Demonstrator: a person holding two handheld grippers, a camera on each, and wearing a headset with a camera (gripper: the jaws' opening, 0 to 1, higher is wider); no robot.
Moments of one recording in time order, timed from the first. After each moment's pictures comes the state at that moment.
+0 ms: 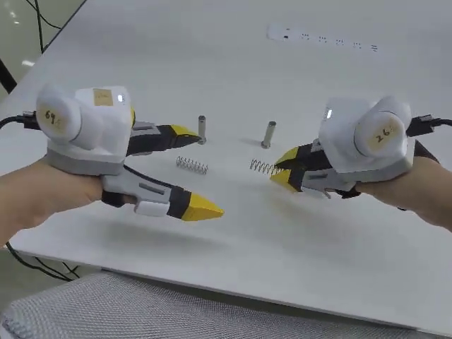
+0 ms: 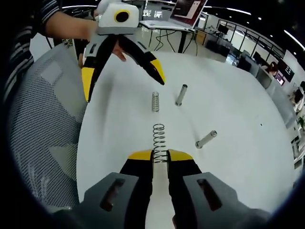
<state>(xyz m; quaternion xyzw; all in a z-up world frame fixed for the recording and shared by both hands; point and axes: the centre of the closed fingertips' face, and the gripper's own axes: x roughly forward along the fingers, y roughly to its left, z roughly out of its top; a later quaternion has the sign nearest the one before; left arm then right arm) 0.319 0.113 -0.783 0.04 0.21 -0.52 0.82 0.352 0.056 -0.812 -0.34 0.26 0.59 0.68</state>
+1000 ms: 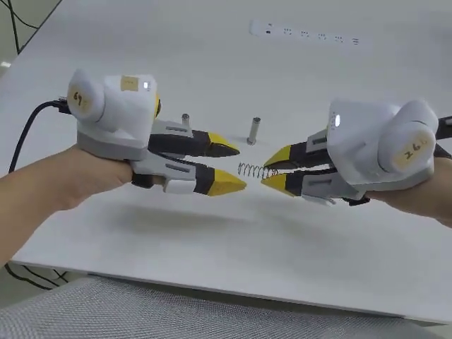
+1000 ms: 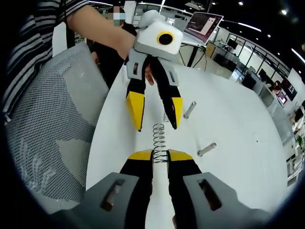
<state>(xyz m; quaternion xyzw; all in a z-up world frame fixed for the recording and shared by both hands) 0.330 0.066 -0.770 0.00 0.18 -0.60 0.78 0.329 0.051 -0.784 -0.35 0.20 0.62 0.67</state>
